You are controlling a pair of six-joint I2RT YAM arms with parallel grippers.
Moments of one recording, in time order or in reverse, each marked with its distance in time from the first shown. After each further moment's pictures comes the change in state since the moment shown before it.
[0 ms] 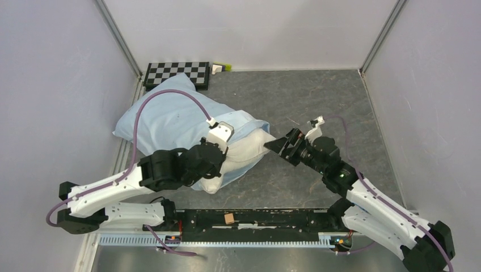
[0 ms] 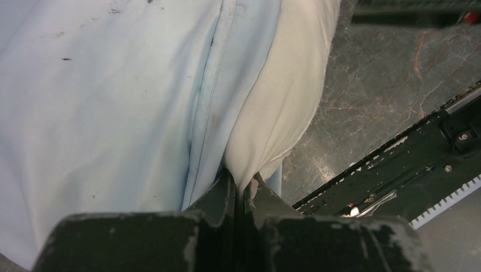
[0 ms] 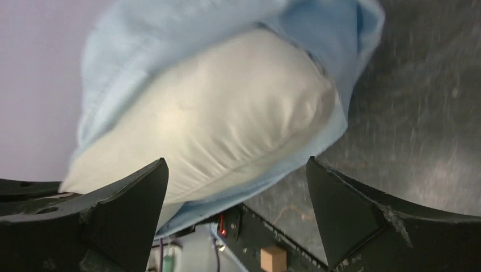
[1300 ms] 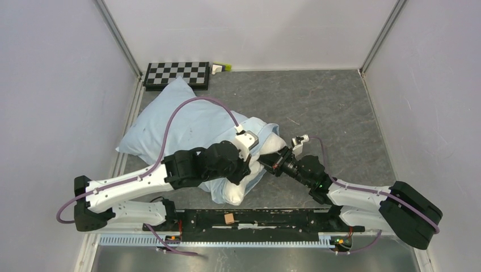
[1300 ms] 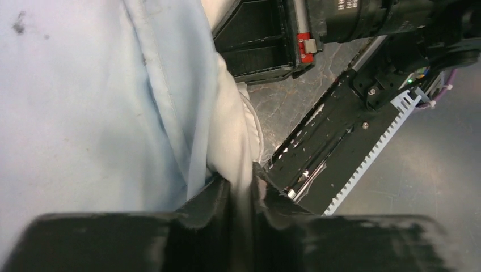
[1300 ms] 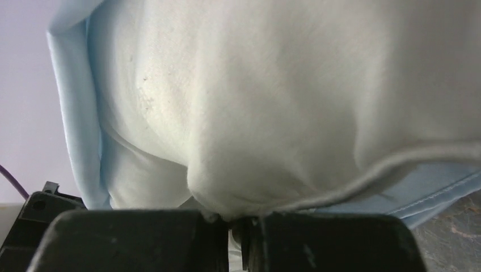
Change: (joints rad) left arm 0.027 0.130 -0.101 0.283 0.392 0.054; right arm 0.198 0.335 -0.369 0.868 0.040 0.517
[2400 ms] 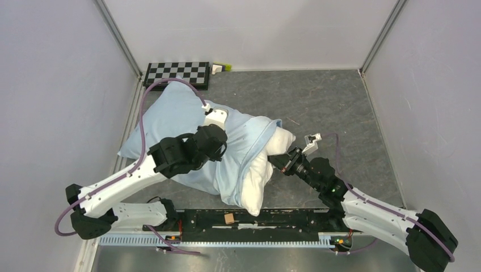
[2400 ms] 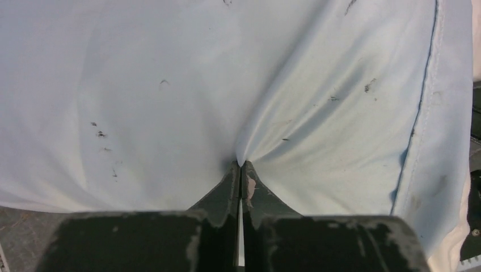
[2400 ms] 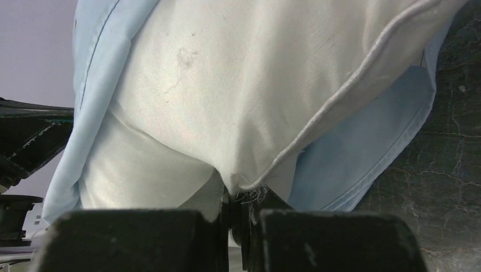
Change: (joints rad) left arm 0.172 0.004 0.146 -0.303 -0.390 -0.108; right arm -0.046 -0.317 -0.023 -0.345 0.106 -0.439
